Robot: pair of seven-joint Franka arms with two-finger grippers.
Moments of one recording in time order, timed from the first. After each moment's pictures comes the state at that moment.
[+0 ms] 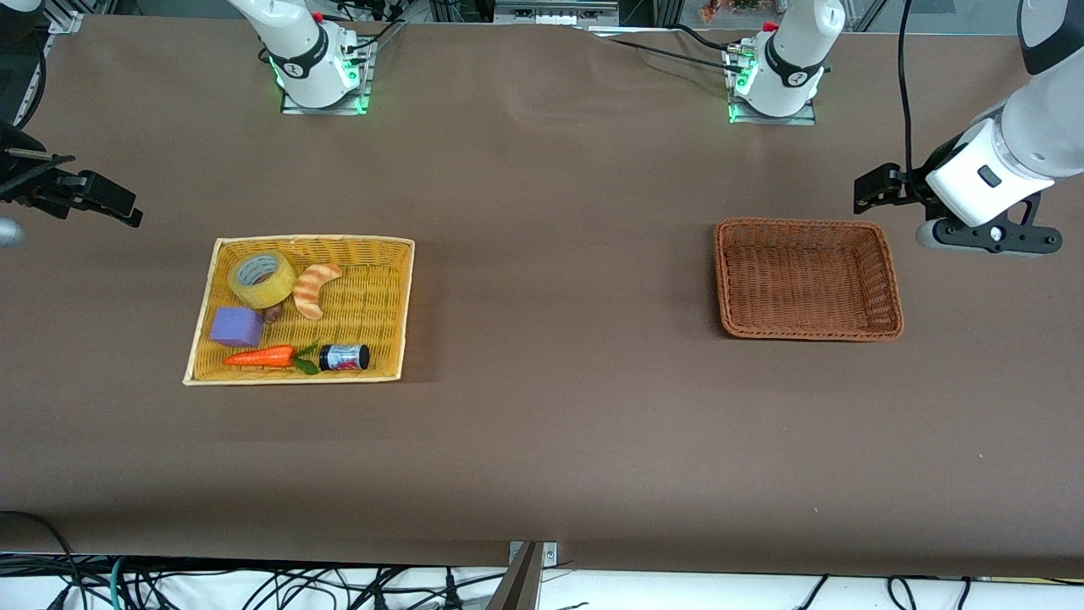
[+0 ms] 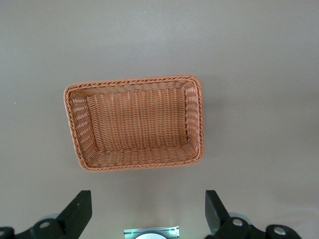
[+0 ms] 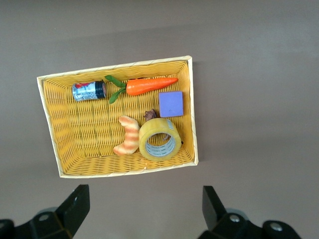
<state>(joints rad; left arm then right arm) -0.02 0.09 -0.10 -1.54 -0.02 1.44 -0.04 -0.06 0.05 0.04 -1.57 -0.01 1.58 0.09</state>
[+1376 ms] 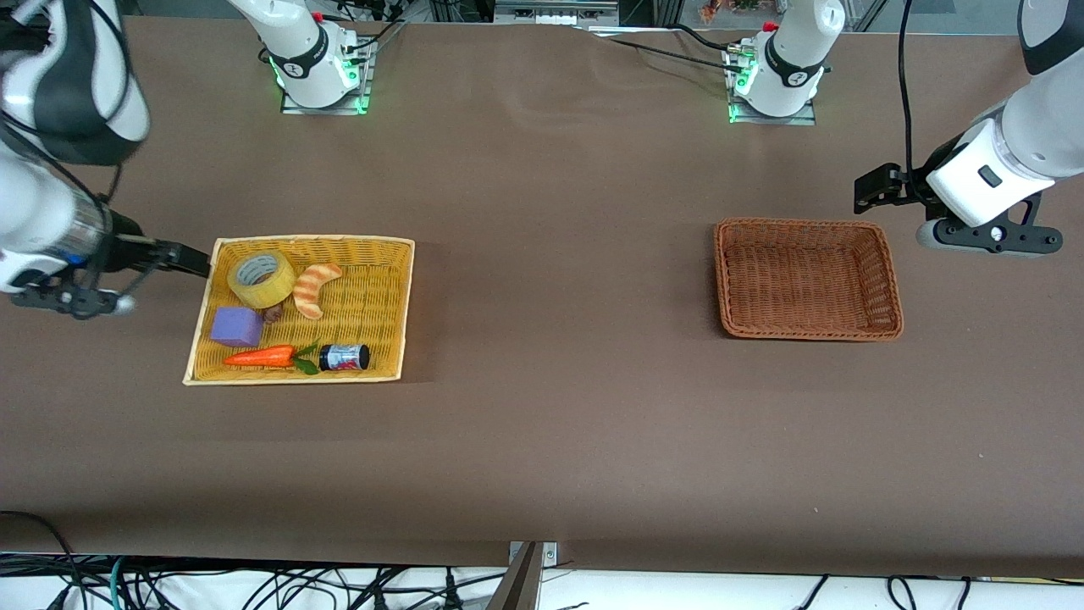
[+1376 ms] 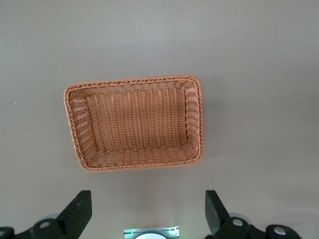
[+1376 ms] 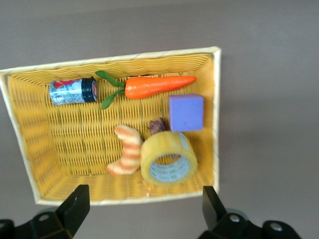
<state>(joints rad) -0.02 0.09 -0.10 -1.54 -0.02 1.44 -0.04 -0.03 0.18 0.05 -1.79 -0.02 1.88 0.09</state>
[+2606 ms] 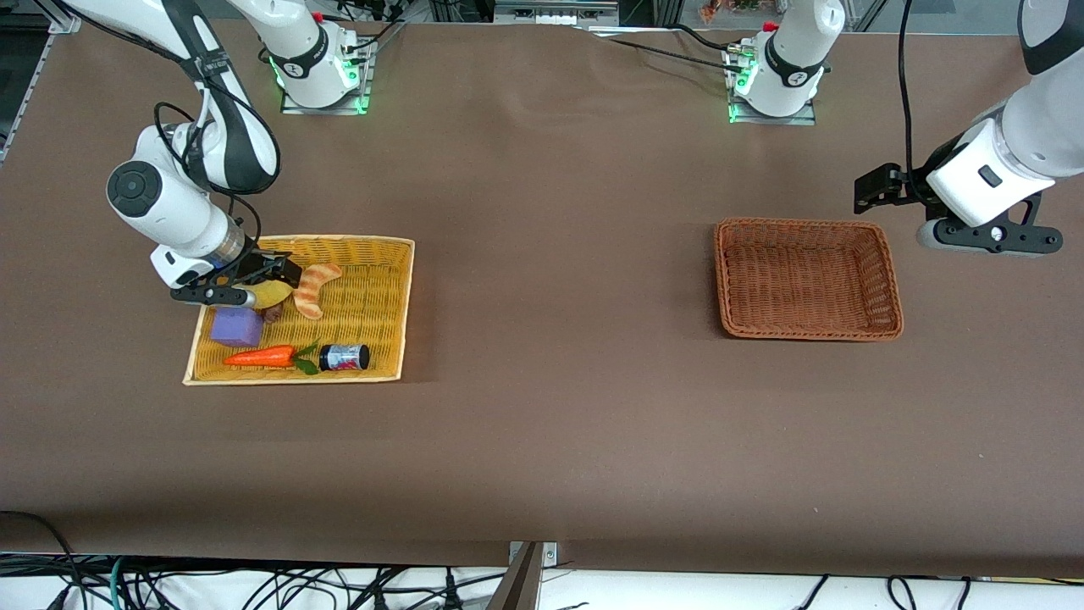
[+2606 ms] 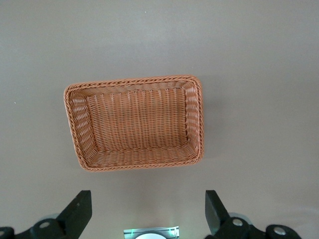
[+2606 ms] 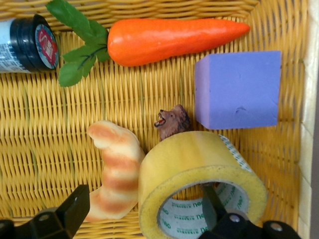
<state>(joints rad) -0.02 0.09 -0.10 -1.54 -0.02 1.44 -0.04 -0.01 0.20 0.05 -2.31 -0.02 2.51 0.13</state>
